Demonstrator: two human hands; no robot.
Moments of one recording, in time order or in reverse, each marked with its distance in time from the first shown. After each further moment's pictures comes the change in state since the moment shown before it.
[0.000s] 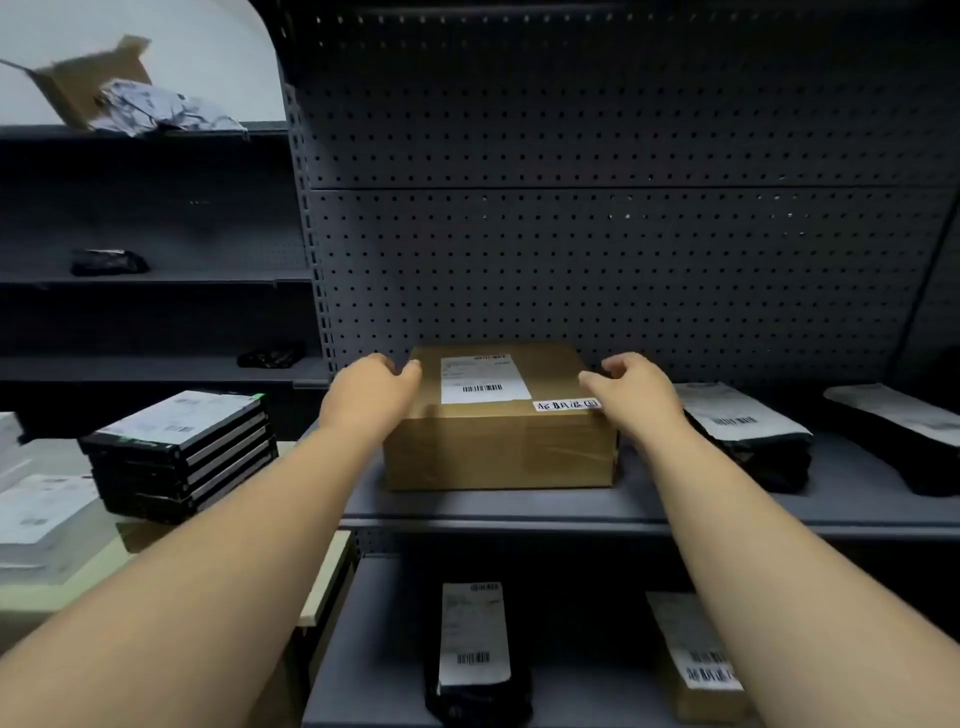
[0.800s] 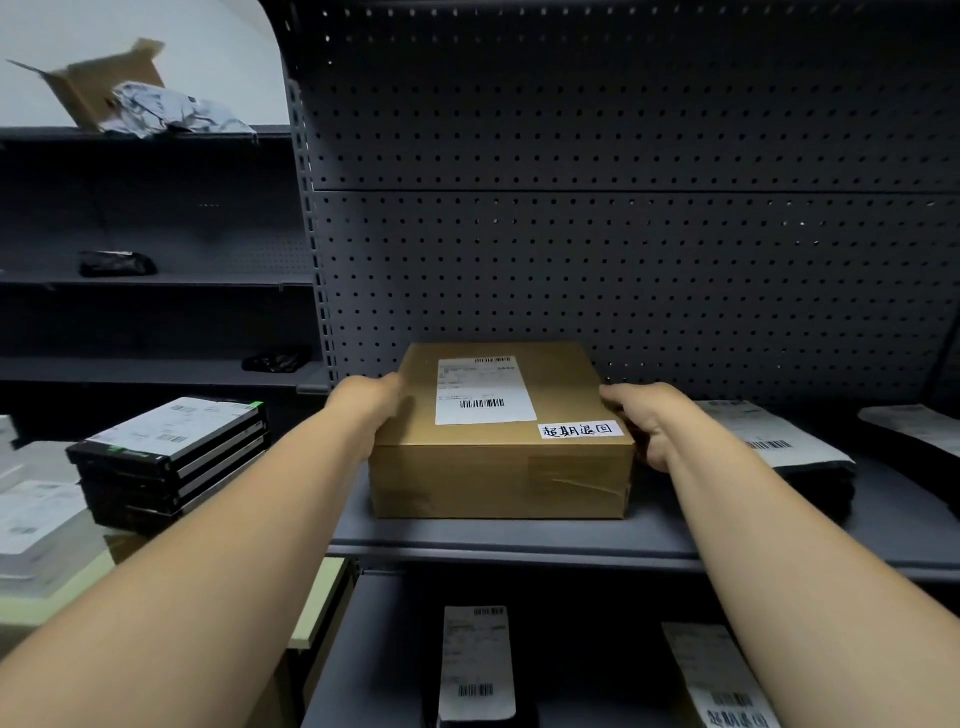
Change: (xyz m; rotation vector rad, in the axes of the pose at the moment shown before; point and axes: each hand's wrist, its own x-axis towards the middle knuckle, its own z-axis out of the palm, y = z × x) left_hand 0.048 -0.014 0.022 -0.575 -0.096 -0.409; right_hand 0.046 0.009 0.016 0.491 -0.186 0.397
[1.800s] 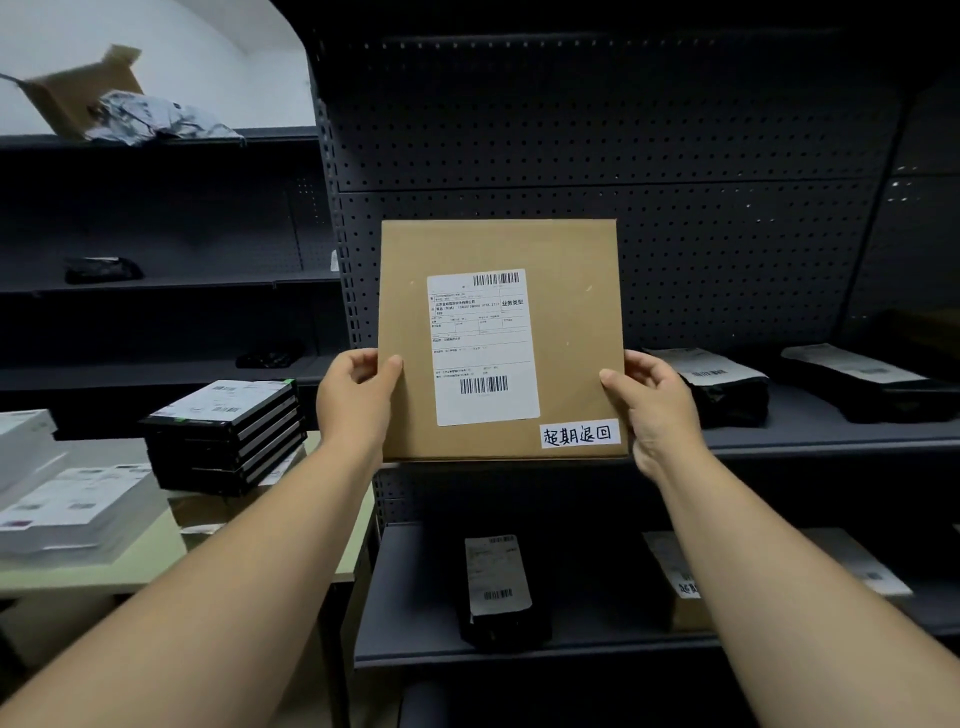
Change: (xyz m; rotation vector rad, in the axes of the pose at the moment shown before) left_hand -0.103 -0.049 -0.070 -0.353 0.120 0.382; right_hand -0.131 0.059 0.005 0.468 0.113 -0.432
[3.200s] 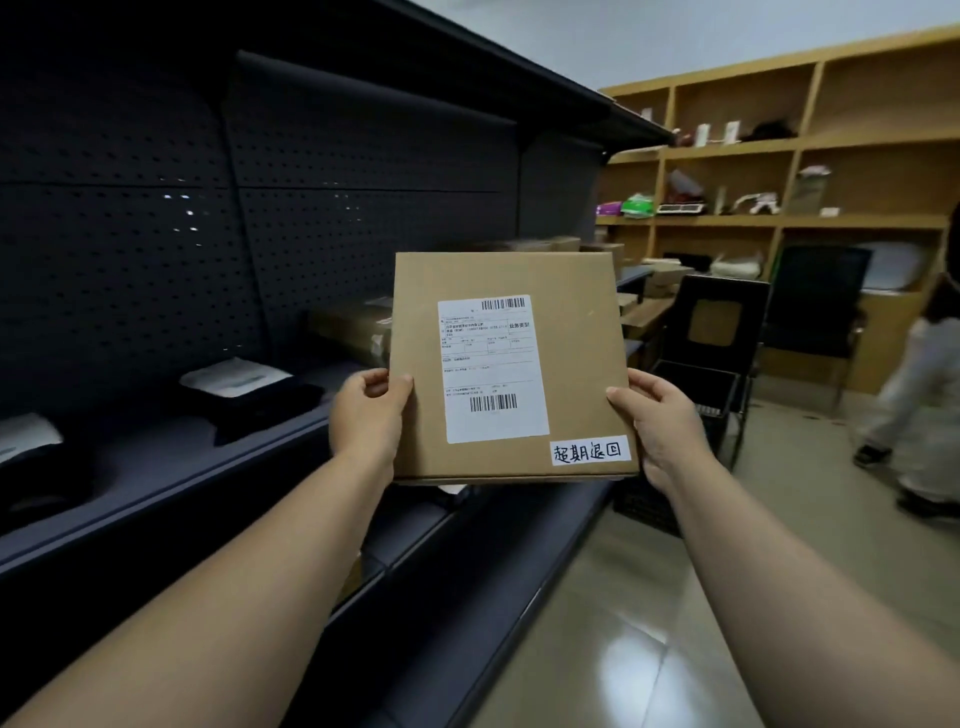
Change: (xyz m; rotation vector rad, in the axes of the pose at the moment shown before) left_hand -0.410 0.064 0.474 -0.120 -0.862 -0.085; right_hand -0.078 -0.206 -0.571 -0.160 0.803 -0.164
